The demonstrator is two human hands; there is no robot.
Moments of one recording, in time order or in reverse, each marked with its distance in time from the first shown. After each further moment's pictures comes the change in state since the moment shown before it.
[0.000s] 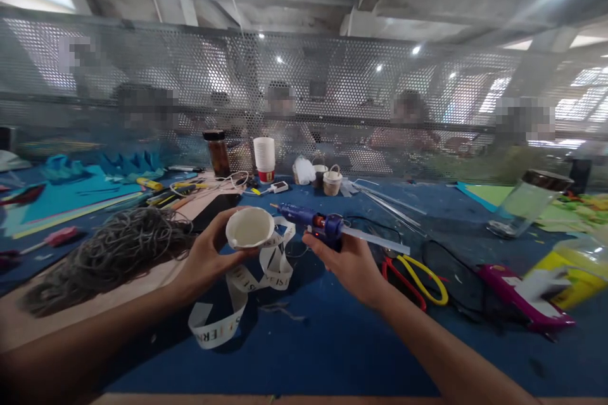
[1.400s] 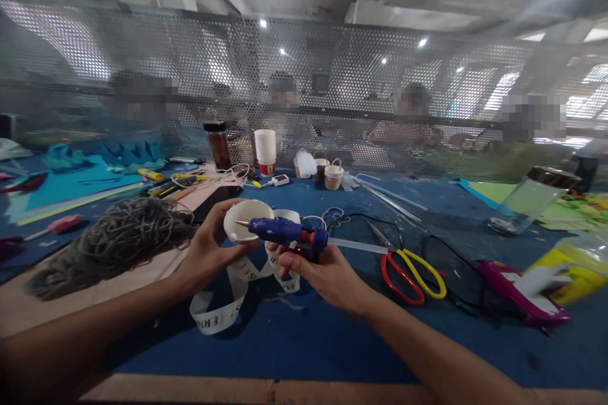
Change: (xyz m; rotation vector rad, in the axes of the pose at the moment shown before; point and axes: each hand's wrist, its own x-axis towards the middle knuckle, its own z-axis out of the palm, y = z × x) left_hand -0.004 0.007 0.005 -0.052 0.039 0.050; right_hand -0.012 0.001 0.031 0.467 -0.387 -0.033
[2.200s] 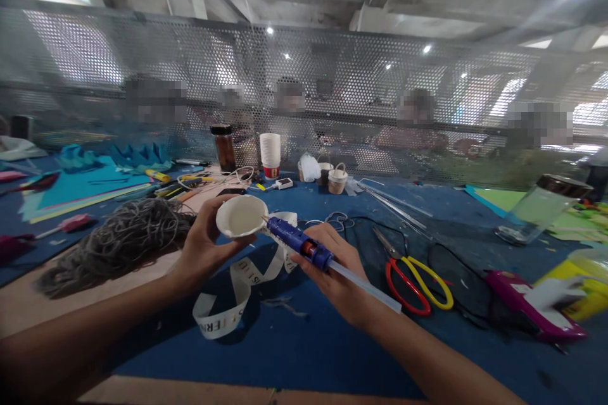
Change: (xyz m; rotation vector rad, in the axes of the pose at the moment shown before) left_hand 0.006 -0.004 -0.010 0.094 0.115 0.082; right_hand -0.008 -0.017 -0.009 -0.656 0.175 -0.282
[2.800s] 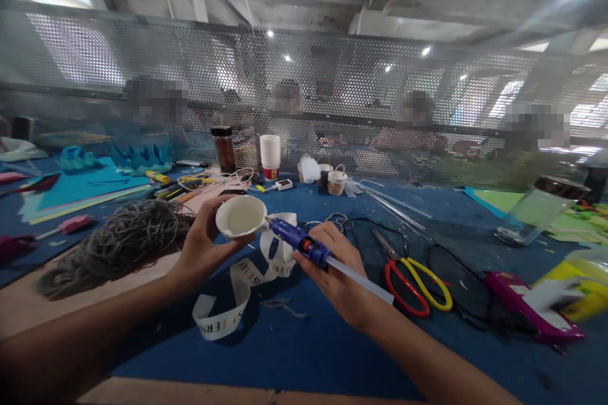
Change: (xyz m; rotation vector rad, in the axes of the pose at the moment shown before) left_hand 0.002 -0.003 -0.001 0.018 0.017 0.017; right_hand 0.000 0.003 0.002 -0.083 0.029 0.012
